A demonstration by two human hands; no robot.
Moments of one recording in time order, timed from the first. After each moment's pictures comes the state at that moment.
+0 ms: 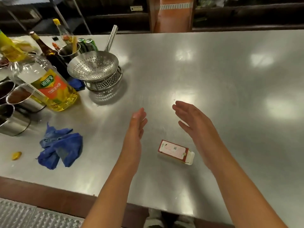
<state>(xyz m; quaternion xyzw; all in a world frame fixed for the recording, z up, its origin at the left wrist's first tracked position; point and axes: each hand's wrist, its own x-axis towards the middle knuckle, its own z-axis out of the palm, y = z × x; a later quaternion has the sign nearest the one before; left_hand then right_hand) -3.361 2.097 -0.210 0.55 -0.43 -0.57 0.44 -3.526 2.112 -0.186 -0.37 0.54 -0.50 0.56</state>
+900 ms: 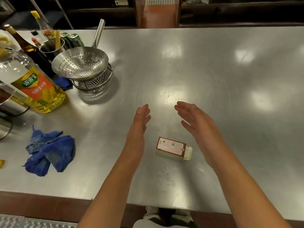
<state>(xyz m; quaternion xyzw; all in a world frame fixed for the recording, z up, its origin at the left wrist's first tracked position) -3.355 2.085 -0.219 0.52 -0.47 -0.60 0.38 -3.520 2.115 -0.205 -0.36 0.58 -0.50 0.53</state>
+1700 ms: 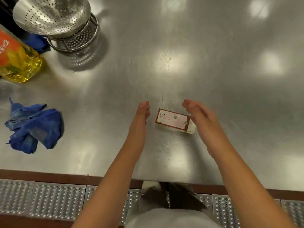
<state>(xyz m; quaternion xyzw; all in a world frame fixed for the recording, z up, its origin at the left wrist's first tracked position) -3.354 2.094 -0.305 0.59 -0.39 -0.64 0.29 -3.528 2.135 -0.311 -0.32 0.67 -0.44 0.50</state>
